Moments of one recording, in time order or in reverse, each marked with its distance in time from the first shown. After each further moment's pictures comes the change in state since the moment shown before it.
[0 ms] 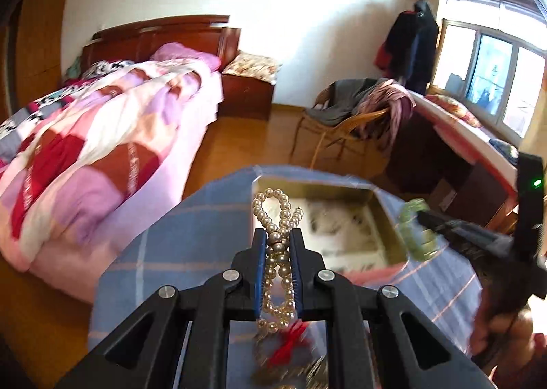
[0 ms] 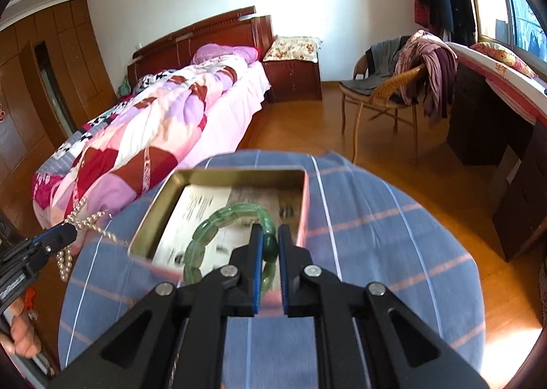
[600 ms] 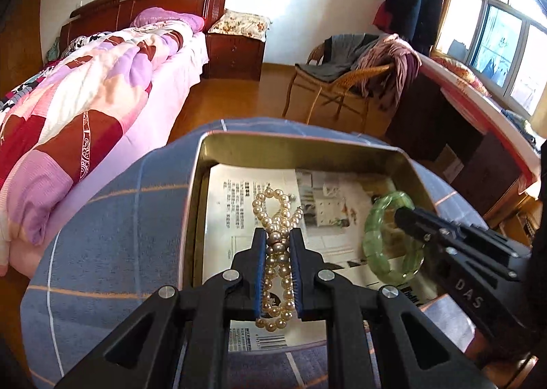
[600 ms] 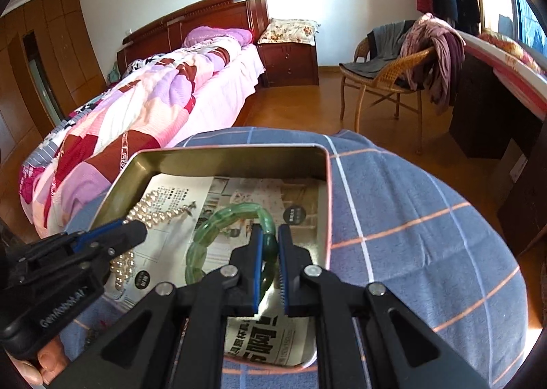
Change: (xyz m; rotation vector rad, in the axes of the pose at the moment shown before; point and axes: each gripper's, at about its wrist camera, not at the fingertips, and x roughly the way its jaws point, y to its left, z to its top) left arm 0.118 -0.014 -0.015 0.023 0.183 -0.002; right arm 0.067 0.001 -0.014 -0.019 0.060 -0.024
